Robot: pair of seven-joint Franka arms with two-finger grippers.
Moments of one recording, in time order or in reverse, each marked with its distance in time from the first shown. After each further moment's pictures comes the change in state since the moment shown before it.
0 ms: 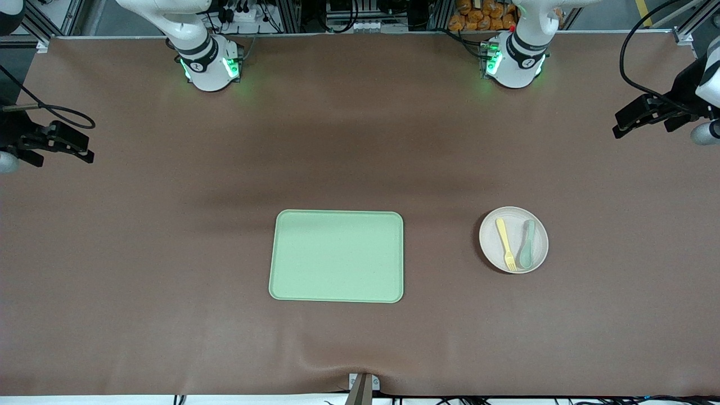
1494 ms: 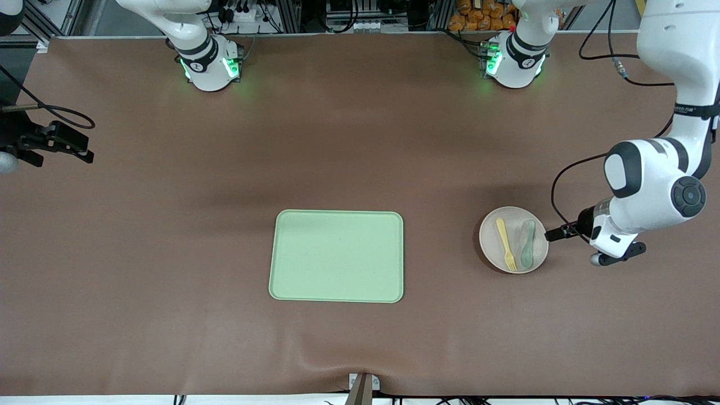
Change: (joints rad) left arm 0.111 0.494 0.002 -0.353 -0.149 0.789 0.003; right arm -0.001 0.000 0.000 0.000 0.000 -0.001 0.000
